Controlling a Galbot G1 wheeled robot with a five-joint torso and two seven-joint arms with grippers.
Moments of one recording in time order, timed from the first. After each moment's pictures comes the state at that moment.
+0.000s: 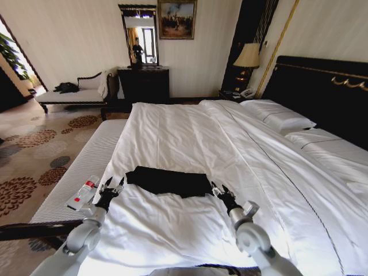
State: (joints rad) left arm 1.66 -0.91 -0.59 -1.98 -0.63 -0.14 -0.14; right arm -1.40 1.04 0.43 2.10 1.20 -0.27 0.49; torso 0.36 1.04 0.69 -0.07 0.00
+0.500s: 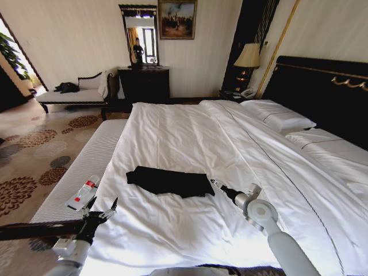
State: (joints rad) left arm 2.03 -1.05 -0.78 -2.18 -0.53 -0.24 -0.07; right arm -1.24 1.09 0.48 1.92 1.43 -0.53 0.49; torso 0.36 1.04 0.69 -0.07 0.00
